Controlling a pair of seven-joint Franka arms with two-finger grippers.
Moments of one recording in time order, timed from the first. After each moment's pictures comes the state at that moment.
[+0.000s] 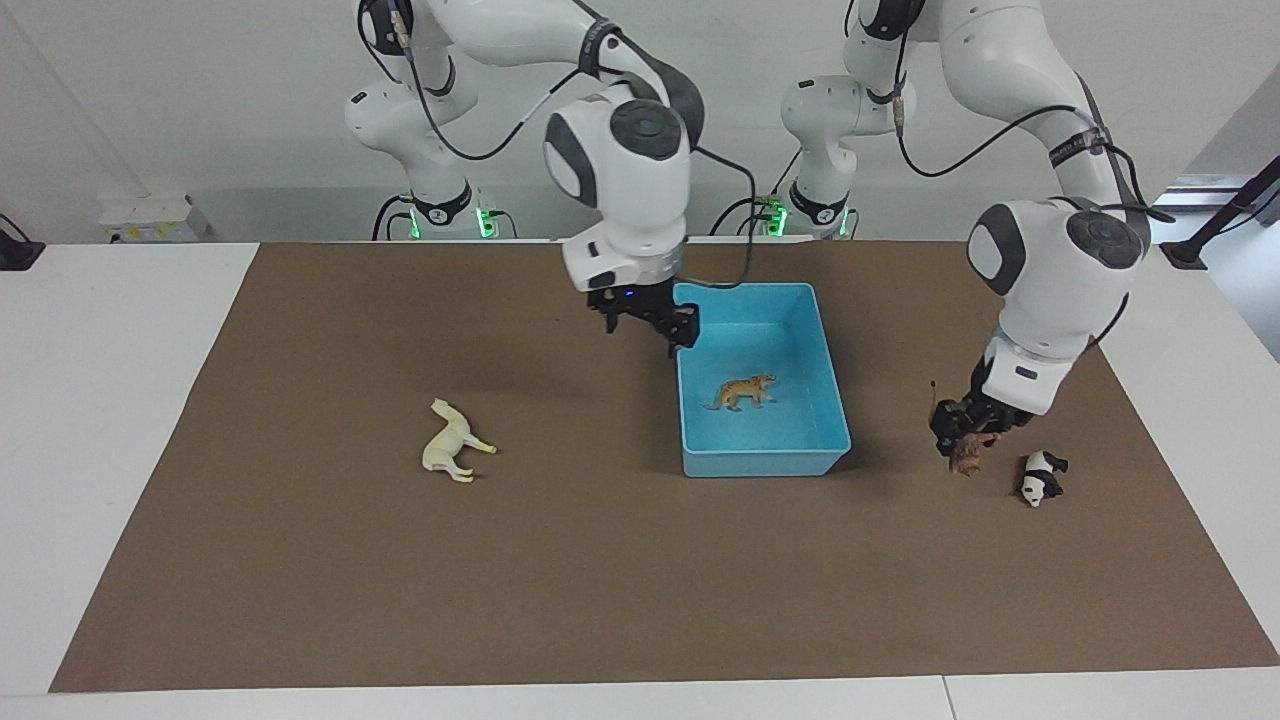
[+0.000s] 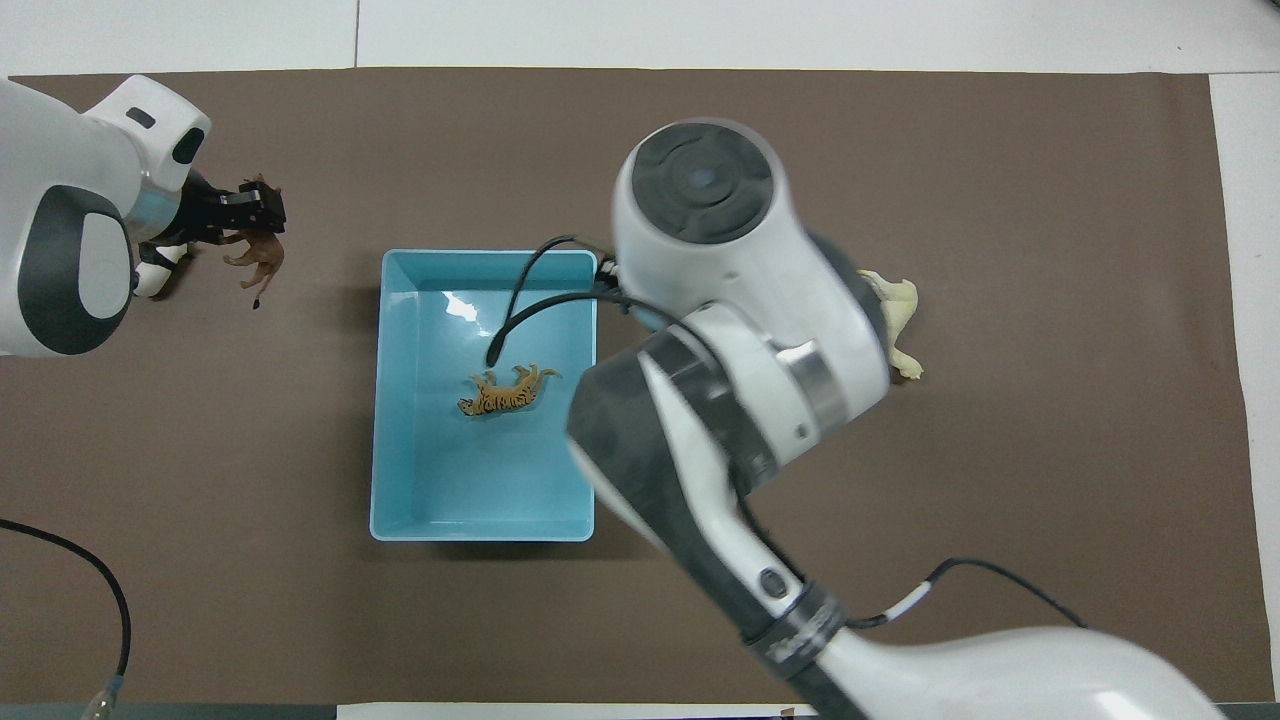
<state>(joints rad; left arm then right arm) -0.10 0.23 -0.04 -1.71 0.02 2.05 -0.28 0.59 0.39 -0.14 -1.36 0.08 1.71 0.92</state>
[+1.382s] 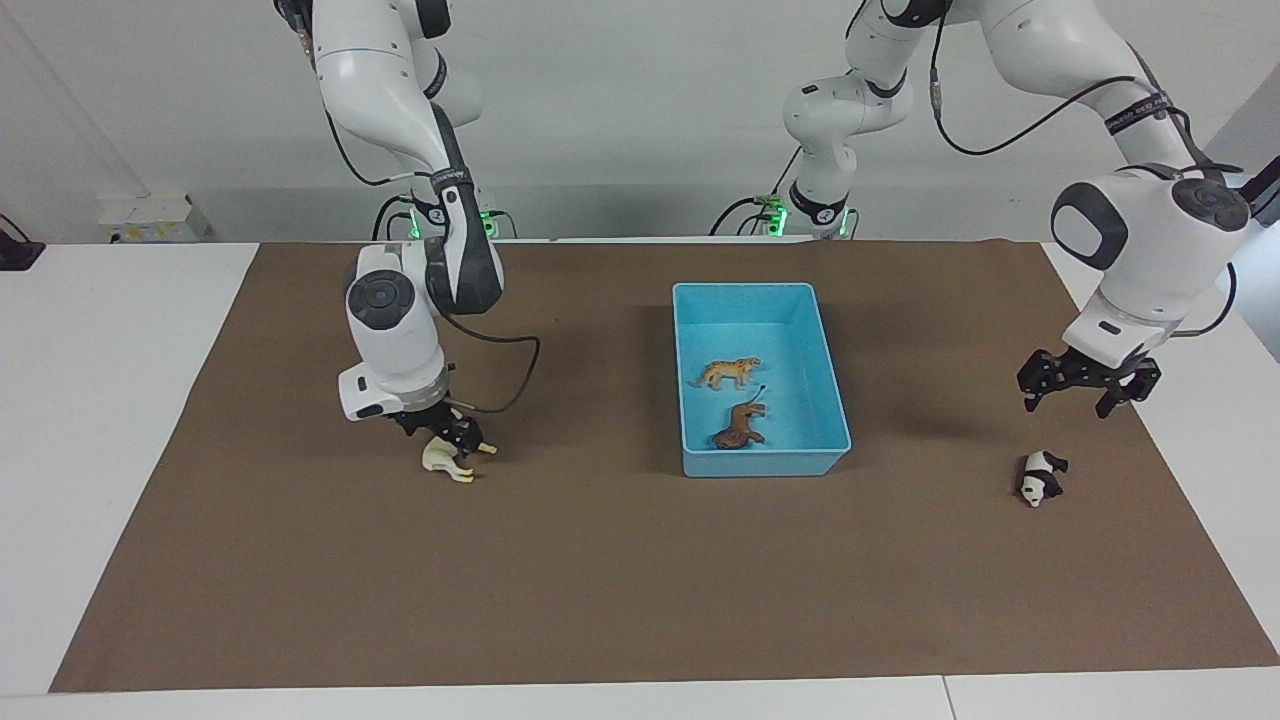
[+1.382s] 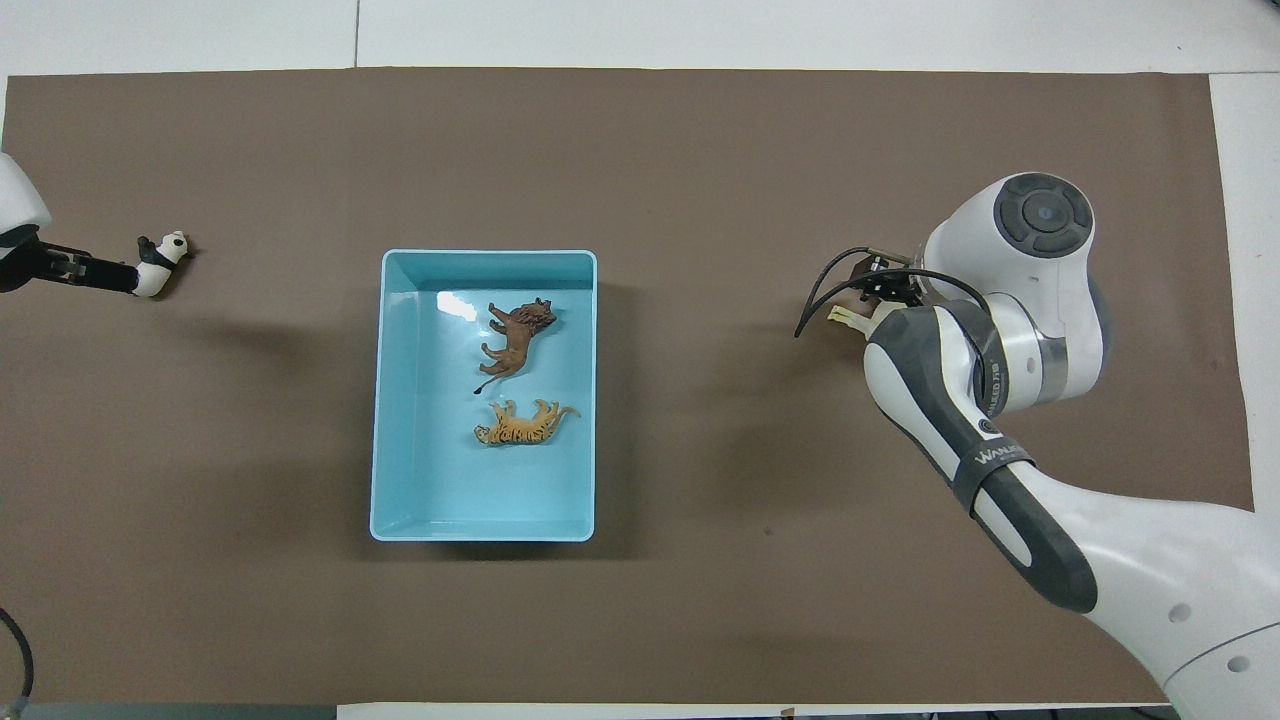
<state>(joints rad) 0.20 0.26 -0.02 -1.80 0.06 2.21 0.54 0.29 0.35 -0.14 -1.94 -0.03 2.28 0.60</state>
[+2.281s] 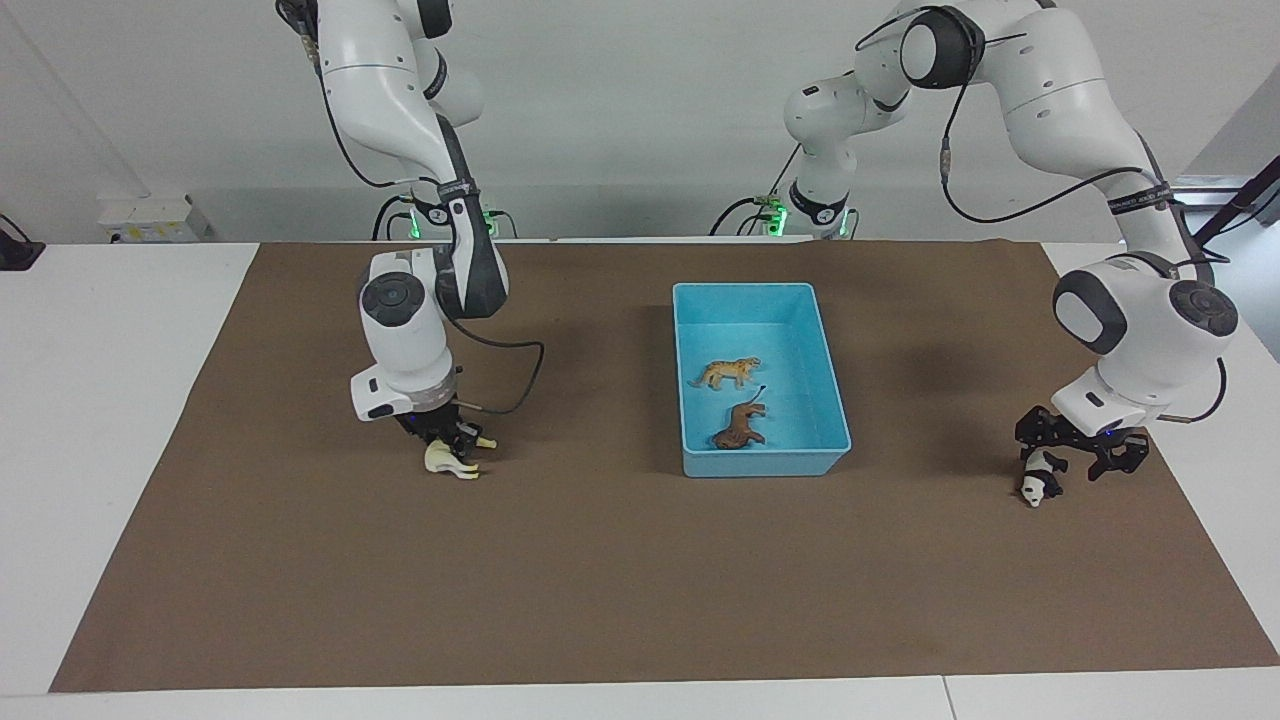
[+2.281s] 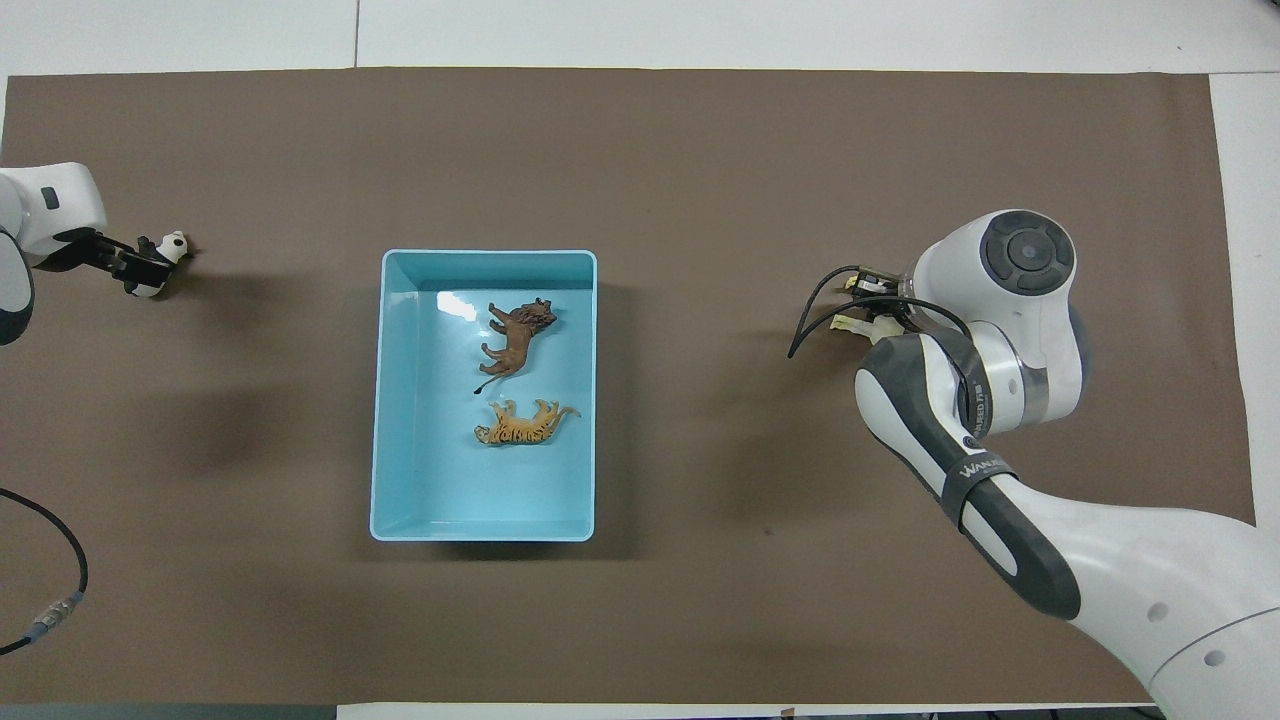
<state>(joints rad) 0.23 0.51 -0.02 -1.65 0.05 2.28 0.71 0.29 0.34 -0.13 -1.99 -0.03 2.34 0.60</state>
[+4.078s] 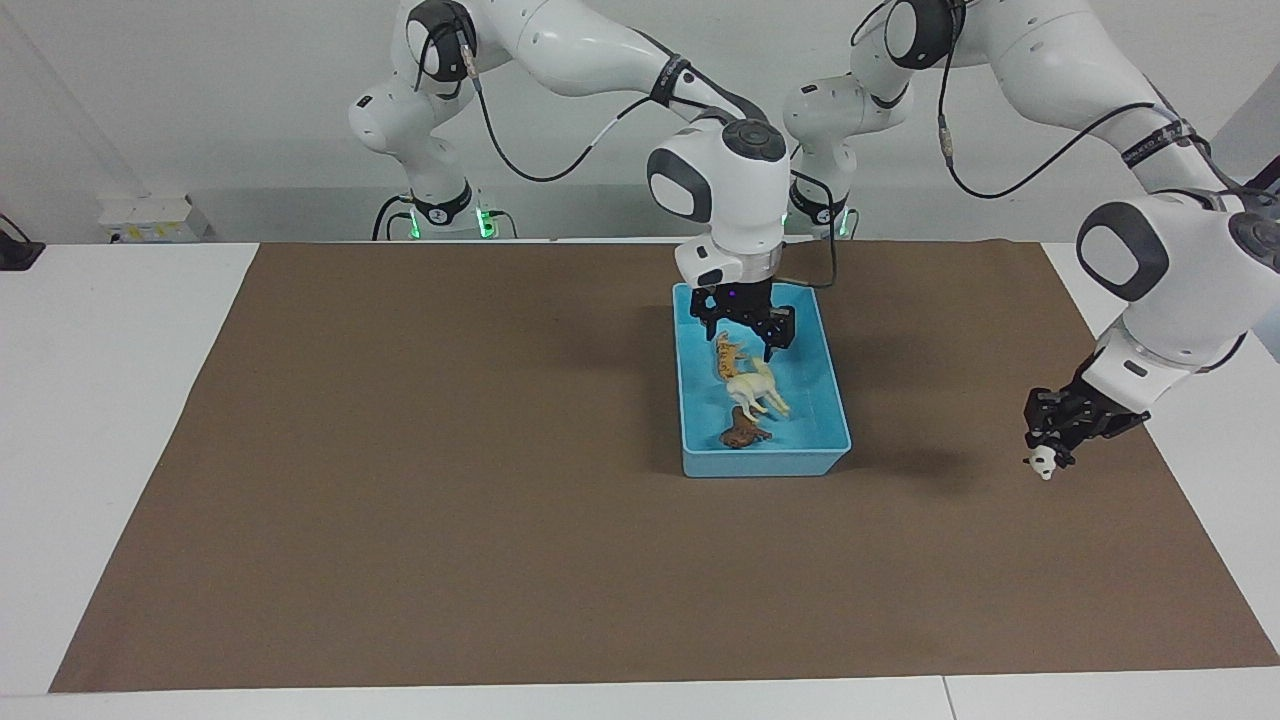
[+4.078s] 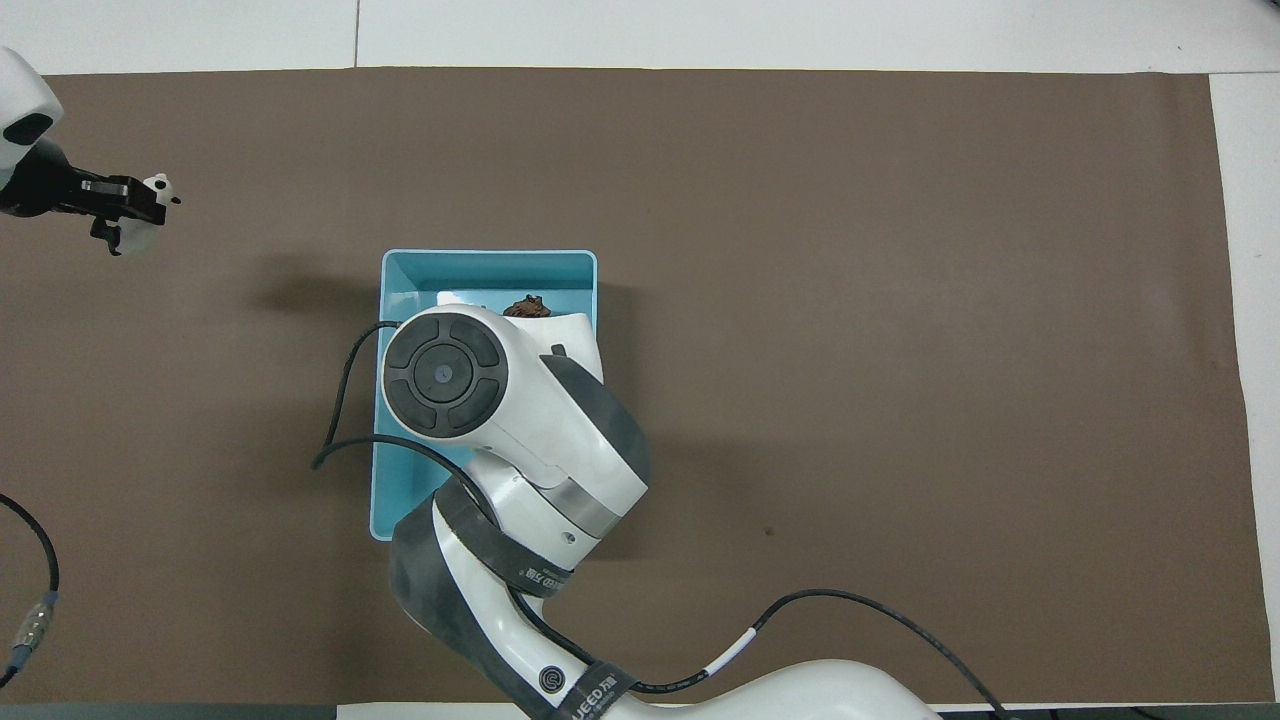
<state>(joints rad) 0.12 0.38 -0.05 -1.46 -0.04 1.91 0.22 0.88 0.55 -0.13 -1.30 0.06 1.98 1.35</state>
